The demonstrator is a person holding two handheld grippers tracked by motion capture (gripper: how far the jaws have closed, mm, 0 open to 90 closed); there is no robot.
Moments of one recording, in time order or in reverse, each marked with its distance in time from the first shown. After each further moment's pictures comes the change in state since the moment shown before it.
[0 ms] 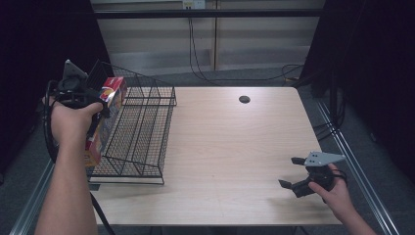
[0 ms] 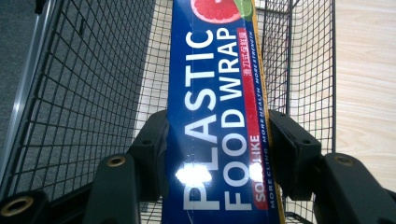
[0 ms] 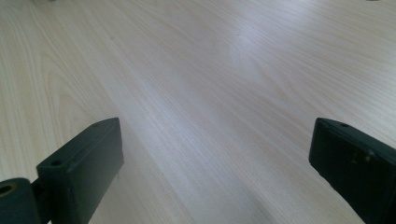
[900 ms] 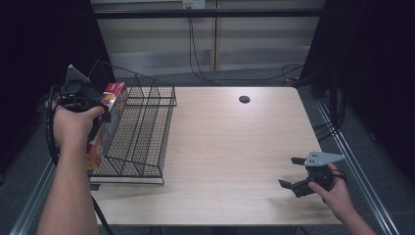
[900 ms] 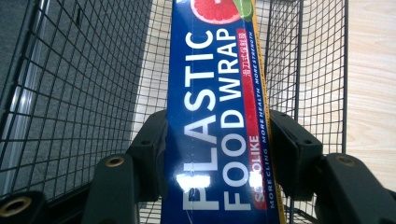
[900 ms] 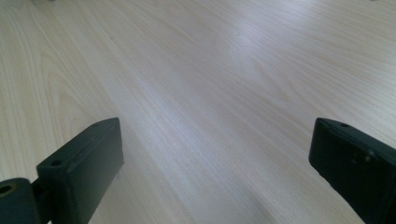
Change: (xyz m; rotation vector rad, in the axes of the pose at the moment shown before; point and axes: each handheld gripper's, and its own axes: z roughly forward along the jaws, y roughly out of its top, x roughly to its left) left arm 0.004 -0.004 0.012 0.039 0.004 -0.006; right arm 0.000 0.000 0.000 0.003 -0.002 0.003
